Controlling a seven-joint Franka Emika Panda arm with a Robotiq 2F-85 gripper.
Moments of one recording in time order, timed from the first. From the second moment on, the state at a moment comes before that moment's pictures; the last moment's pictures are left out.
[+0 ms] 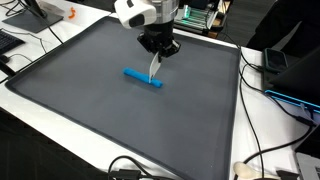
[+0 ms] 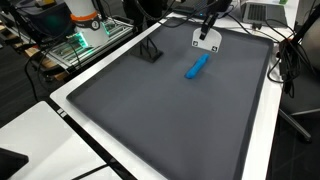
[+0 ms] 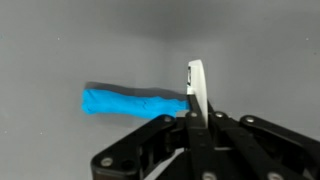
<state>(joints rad) 0.19 0.49 0.10 -1.70 -0.09 1.99 0.23</state>
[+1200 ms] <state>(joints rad) 0.19 0.51 0.10 -1.68 -0.10 1.99 0.23</state>
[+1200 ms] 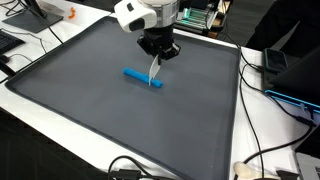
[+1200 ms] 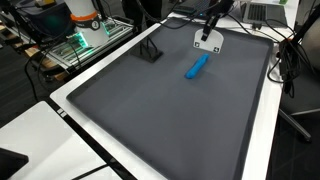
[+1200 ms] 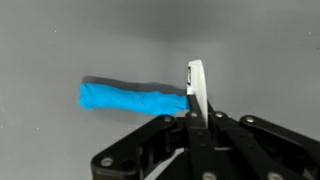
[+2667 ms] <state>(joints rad) 0.21 0.59 0.08 -1.63 -0.12 2.04 0.23</state>
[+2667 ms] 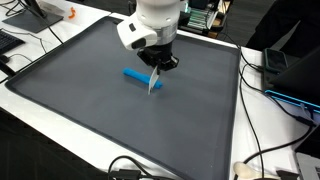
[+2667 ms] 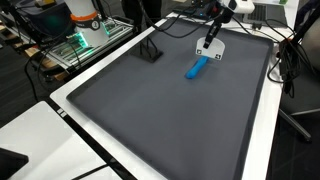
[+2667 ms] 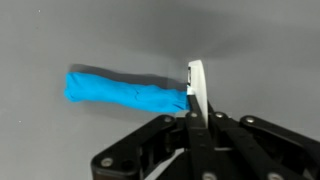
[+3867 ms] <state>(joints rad) 0.22 0.65 0.07 -1.59 -0.14 2.04 0.19</state>
